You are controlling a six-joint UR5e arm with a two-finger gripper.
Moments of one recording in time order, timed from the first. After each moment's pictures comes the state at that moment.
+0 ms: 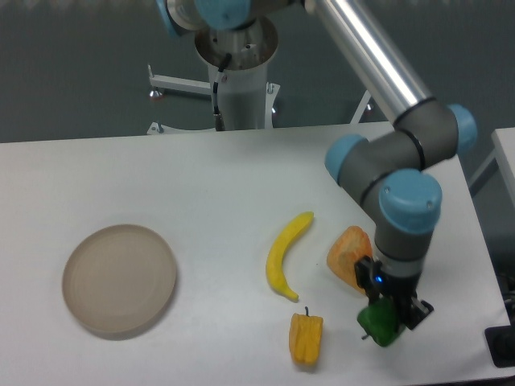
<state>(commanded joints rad) 2.29 -2.23 -1.04 -1.19 1.50 1.26</state>
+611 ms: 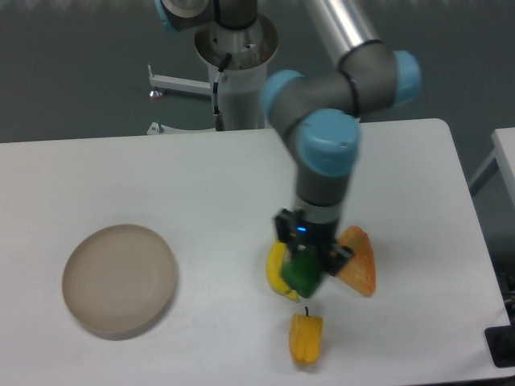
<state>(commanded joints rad) 2.08 -2.07 -1.25 -1.23 1.50 0.74</state>
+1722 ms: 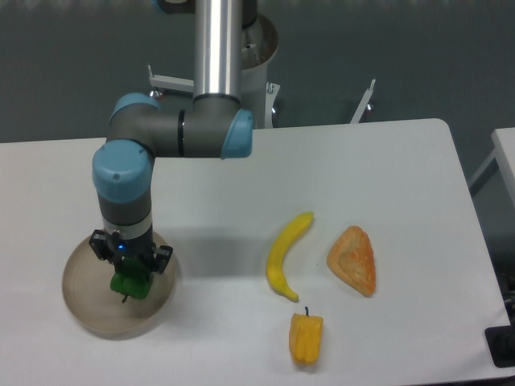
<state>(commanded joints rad) 1.80 -2.17 -1.38 -1.00 1.44 0.18</state>
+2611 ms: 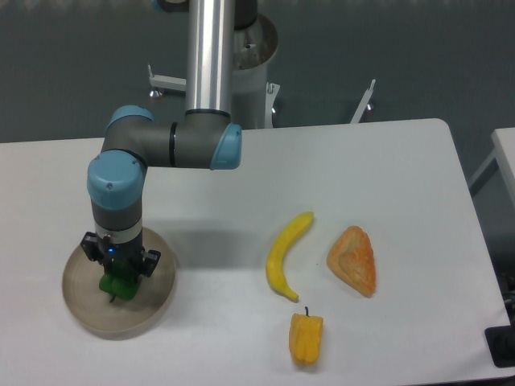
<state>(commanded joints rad) 1.80 -2.18 -1.38 -0.99 1.41 0.19</state>
